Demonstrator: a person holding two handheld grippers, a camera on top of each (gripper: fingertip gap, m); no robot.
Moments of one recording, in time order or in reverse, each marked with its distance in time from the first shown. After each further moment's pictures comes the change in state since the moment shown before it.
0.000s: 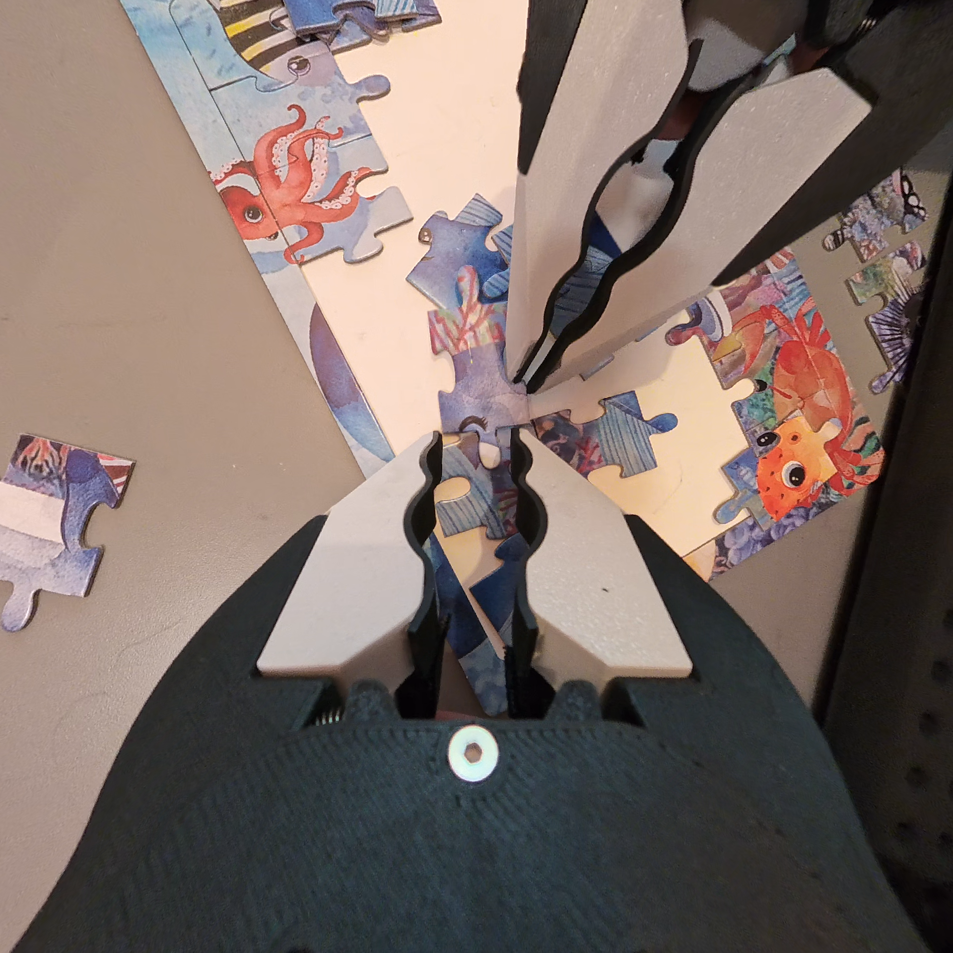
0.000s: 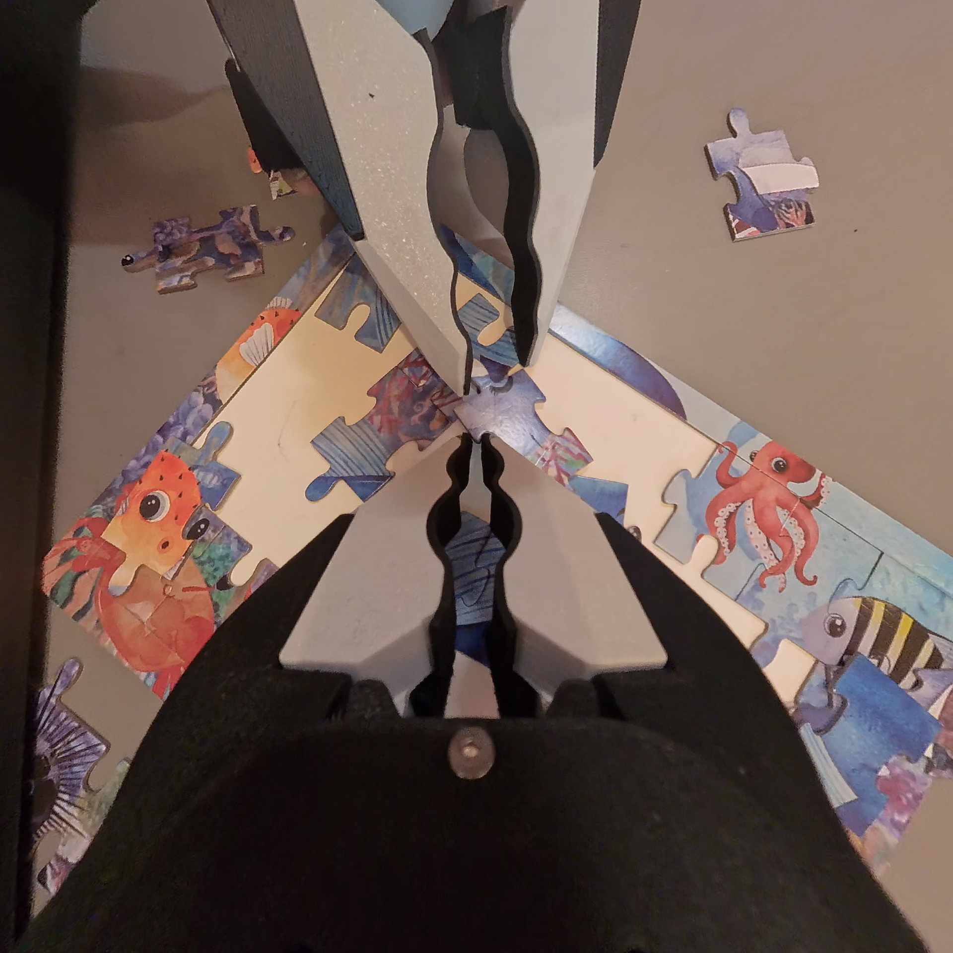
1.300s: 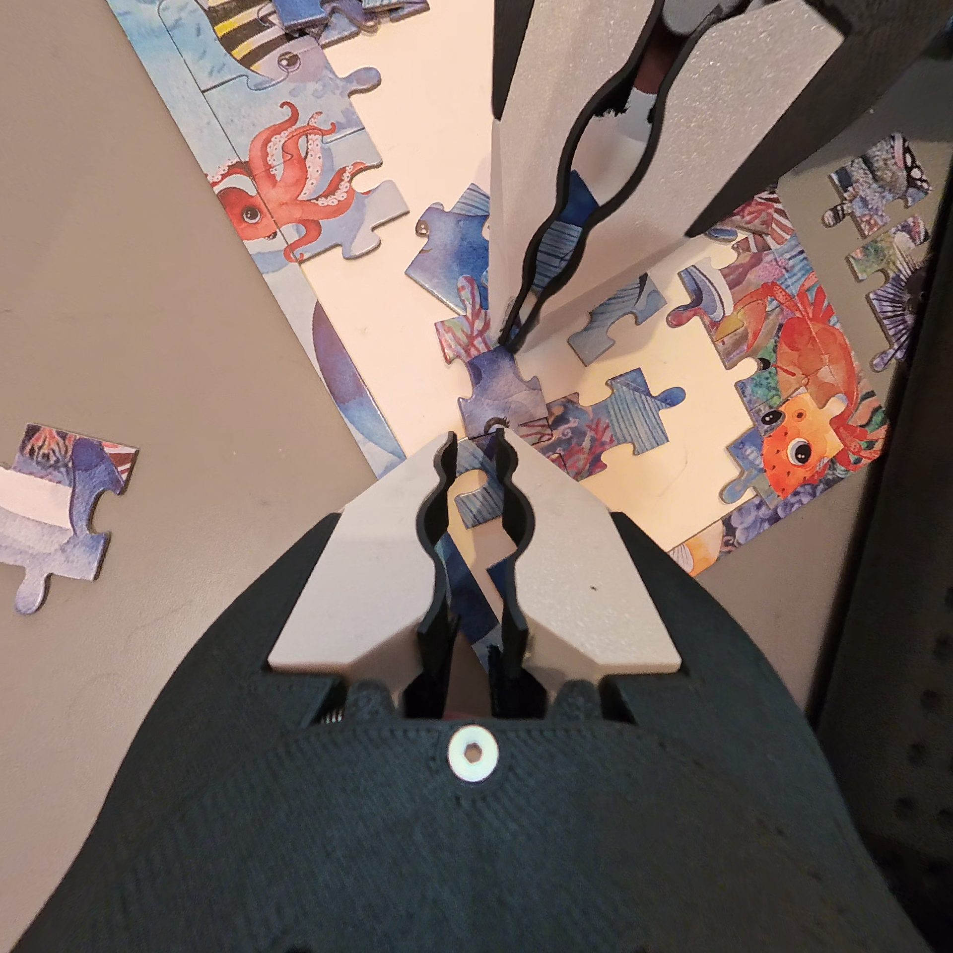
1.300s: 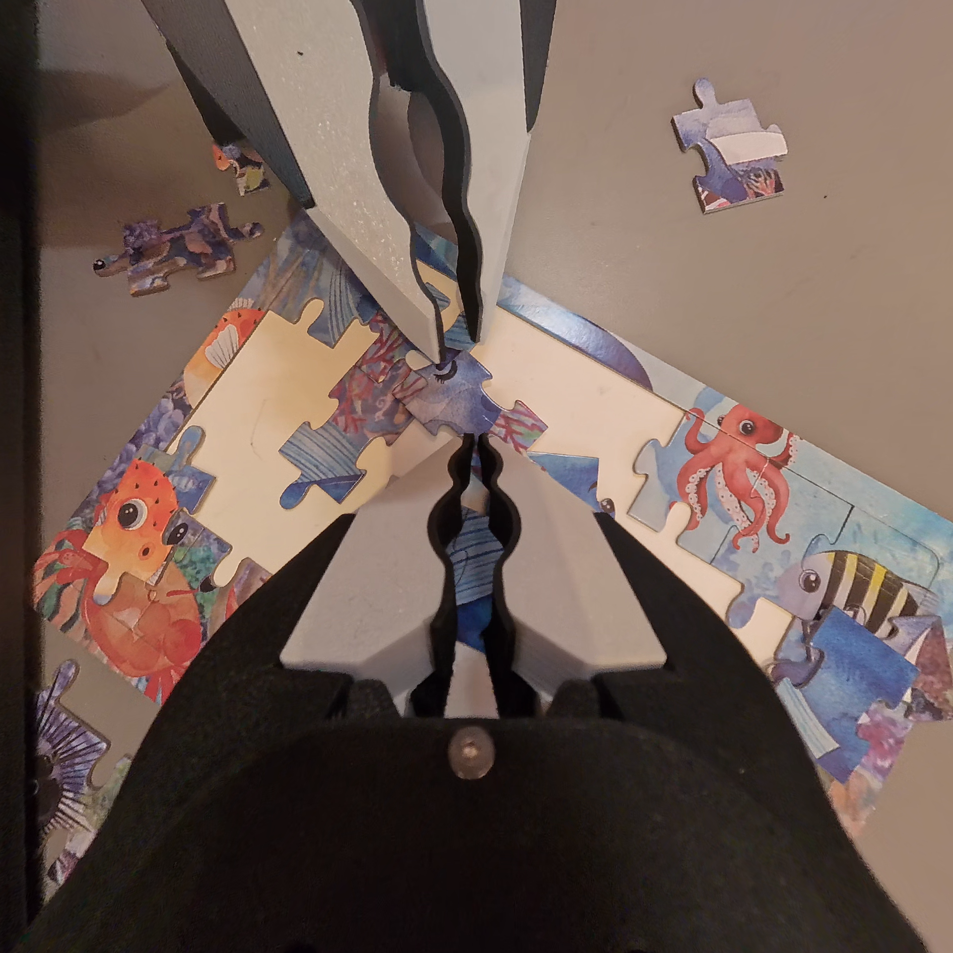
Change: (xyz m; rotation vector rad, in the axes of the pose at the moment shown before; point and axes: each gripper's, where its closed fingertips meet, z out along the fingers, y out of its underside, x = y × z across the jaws) left arm 0.000 0.003 -0.005 -0.017 -0.005 0.022; right arm 0.008 0.005 -0.004 -0.015 0.025 0.043
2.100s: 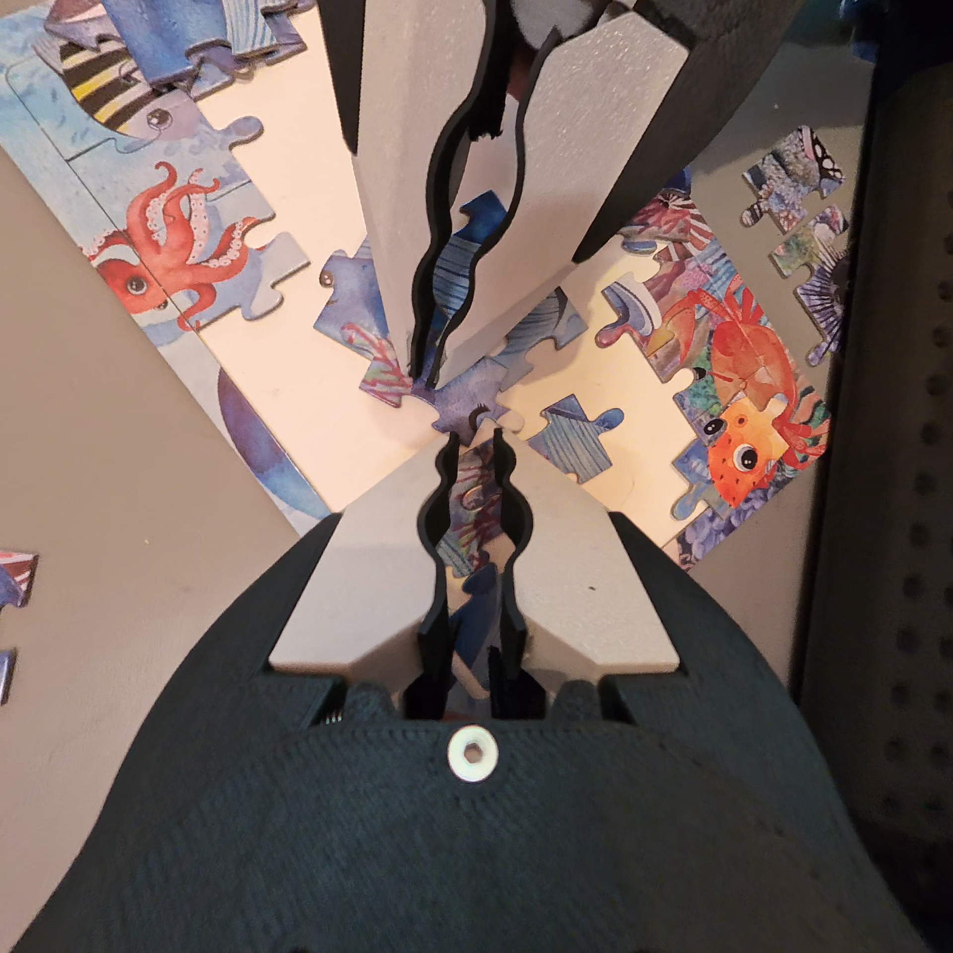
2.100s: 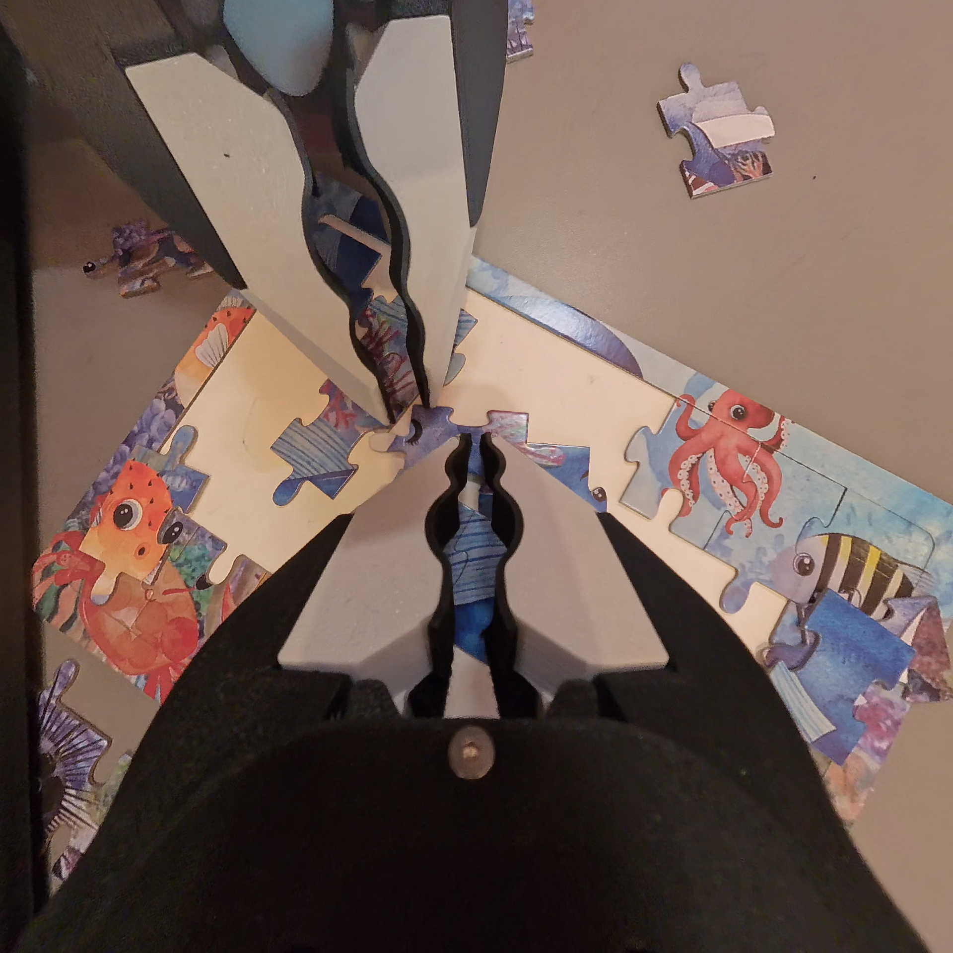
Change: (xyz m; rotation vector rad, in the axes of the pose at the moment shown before) left arm 0.027 -0.012 0.016 0.006 0.093 0.085; right arm 0.004 0.003 -0.002 -0.005 0.008 0.024
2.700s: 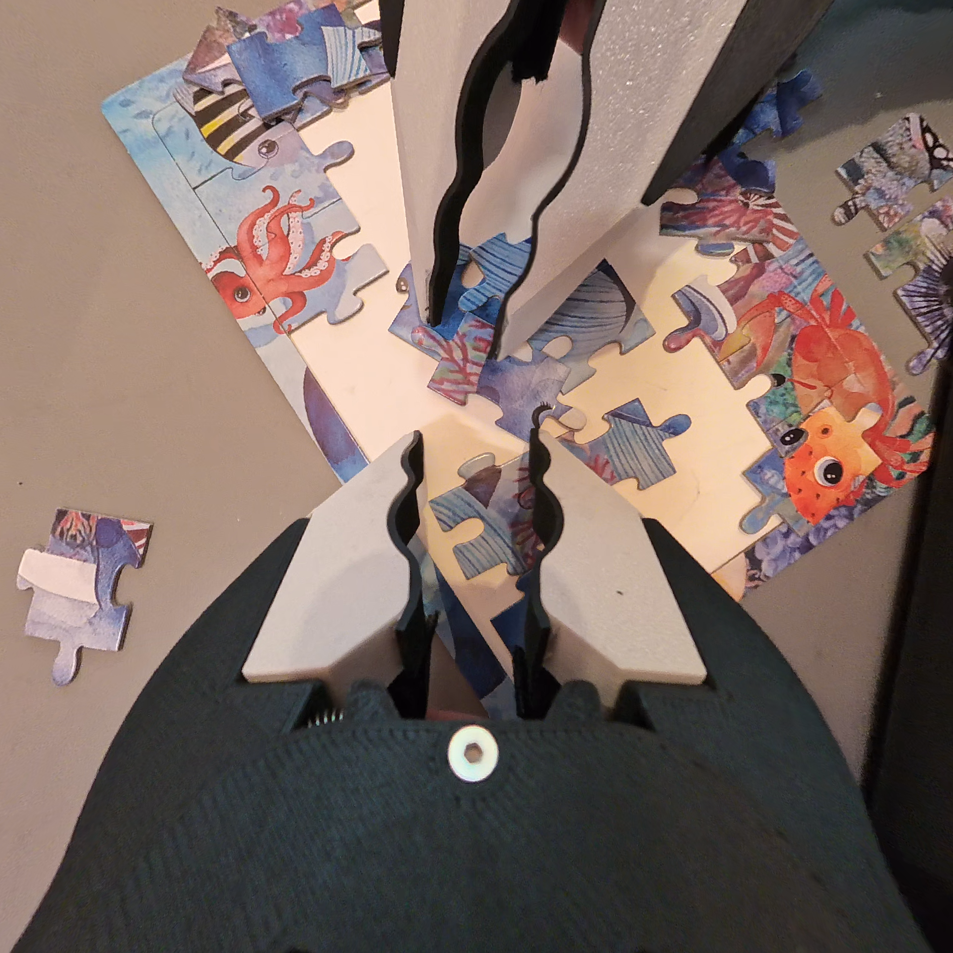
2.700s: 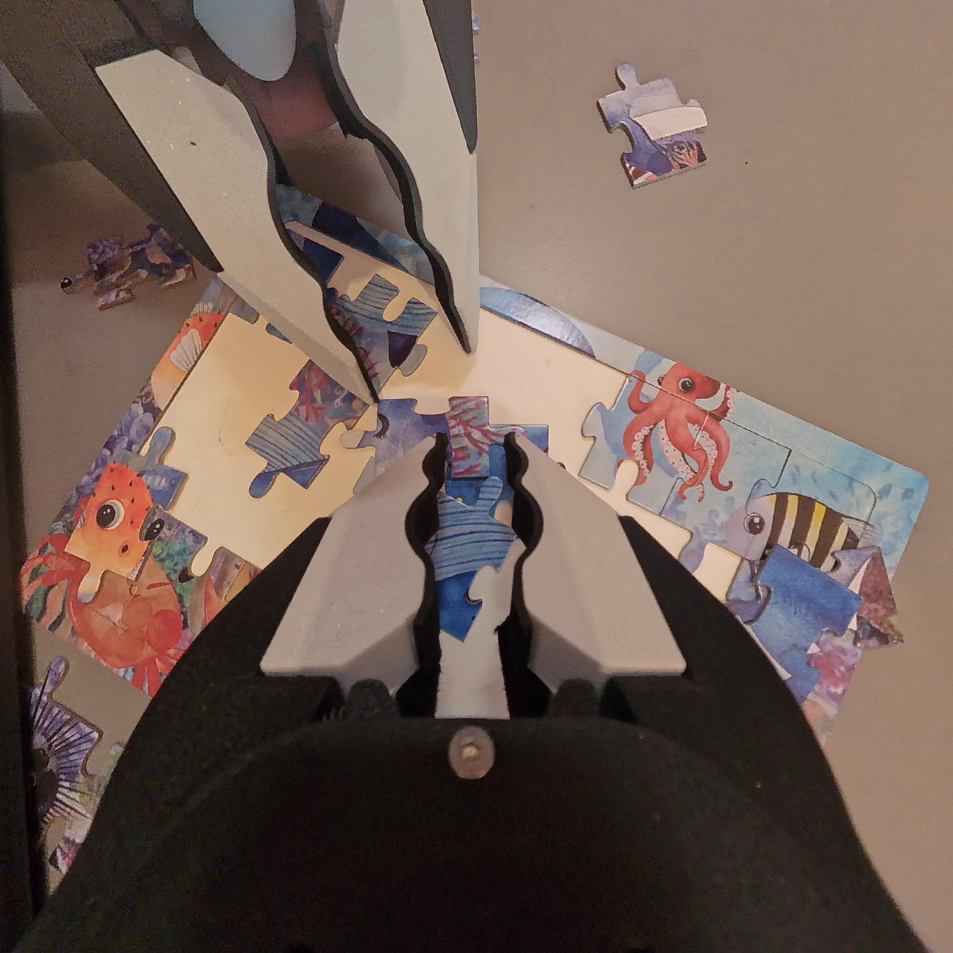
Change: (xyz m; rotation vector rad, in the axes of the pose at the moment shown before) left arm -0.024 -0.003 -0.005 0.016 -0.136 0.031; right arm 0.014 0.002 -0.011 0.017 0.033 0.044
